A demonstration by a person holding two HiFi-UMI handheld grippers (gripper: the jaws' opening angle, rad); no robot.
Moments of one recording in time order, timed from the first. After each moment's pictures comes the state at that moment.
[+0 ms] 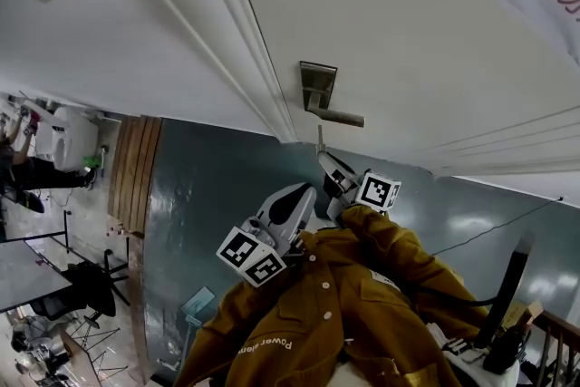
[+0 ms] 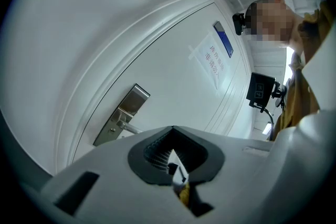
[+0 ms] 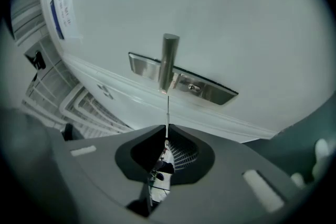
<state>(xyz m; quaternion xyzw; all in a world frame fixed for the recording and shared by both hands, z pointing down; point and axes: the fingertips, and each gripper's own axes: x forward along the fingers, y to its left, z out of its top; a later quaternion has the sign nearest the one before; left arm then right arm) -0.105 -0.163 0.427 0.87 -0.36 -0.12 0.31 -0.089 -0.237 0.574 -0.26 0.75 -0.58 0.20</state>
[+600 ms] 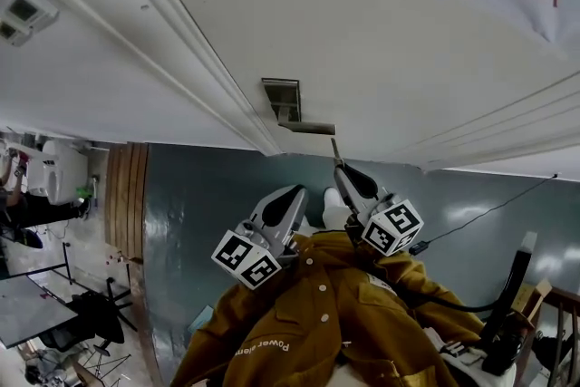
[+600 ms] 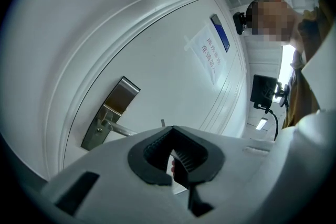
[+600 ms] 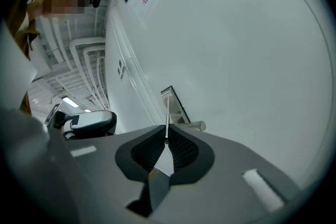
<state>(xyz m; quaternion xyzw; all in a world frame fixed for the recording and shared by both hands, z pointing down) -0.070 -0.181 0.425 0.89 -0.33 -0.11 0.30 0.003 -0.215 0.479 -0.42 0.87 -0.25 0.05</state>
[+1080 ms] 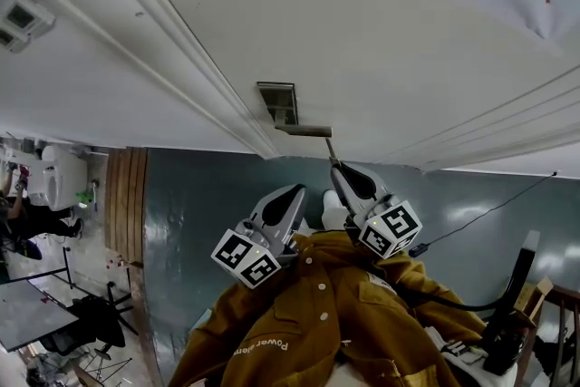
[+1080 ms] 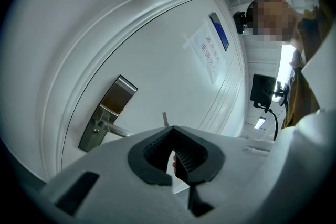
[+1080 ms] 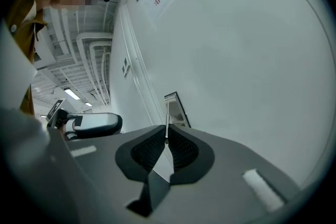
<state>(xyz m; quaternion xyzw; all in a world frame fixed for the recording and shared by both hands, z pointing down) -0.059 -0.184 0.422 0.89 -0.32 -0.10 0.30 0.005 -0.217 0.458 -0.42 0.88 -0.21 0.03</state>
